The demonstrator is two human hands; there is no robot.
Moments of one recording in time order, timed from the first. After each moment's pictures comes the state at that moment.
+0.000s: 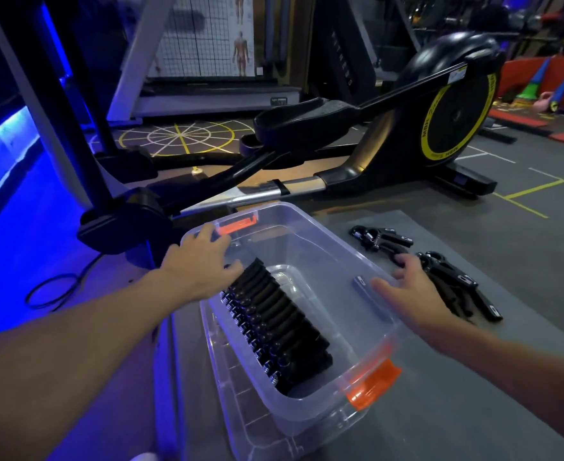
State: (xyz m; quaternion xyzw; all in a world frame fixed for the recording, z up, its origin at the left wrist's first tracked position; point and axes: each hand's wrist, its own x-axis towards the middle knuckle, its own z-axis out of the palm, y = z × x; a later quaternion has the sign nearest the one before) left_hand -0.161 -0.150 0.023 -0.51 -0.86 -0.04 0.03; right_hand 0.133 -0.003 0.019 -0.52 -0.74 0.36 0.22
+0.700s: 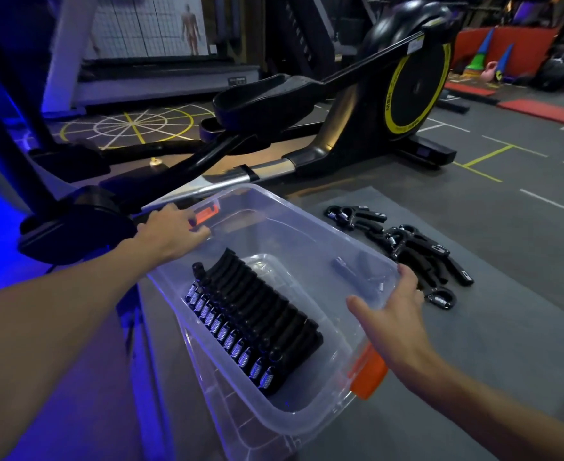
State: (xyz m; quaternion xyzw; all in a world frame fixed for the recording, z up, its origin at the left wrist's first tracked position) left_hand -0.239 -0.079 0.000 -0.48 -0.87 -0.11 -0.05; right_hand 0.133 -0.073 0.006 -0.57 -0.65 0.40 0.30
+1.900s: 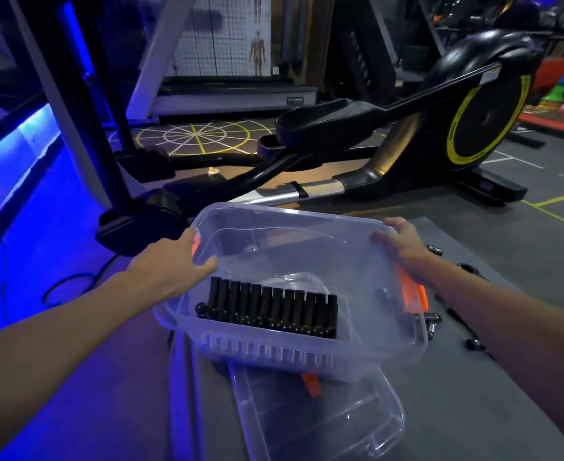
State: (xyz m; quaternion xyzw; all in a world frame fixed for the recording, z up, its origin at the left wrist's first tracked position) left_hand -0.244 -0.181 0.016 -0.42 -0.90 -0.08 -0.01; right_hand 0.031 0.100 0.015 -0.49 -0.69 0.46 0.26
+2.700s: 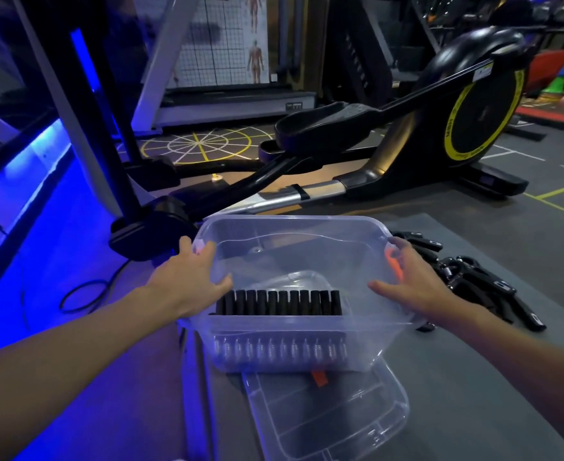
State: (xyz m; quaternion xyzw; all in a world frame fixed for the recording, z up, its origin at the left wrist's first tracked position) left_hand -0.206 -0.194 0.016 -0.46 -0.89 -0.05 0.02; right_hand 0.092 0.041 -0.005 -0.39 -0.85 0.29 0.21
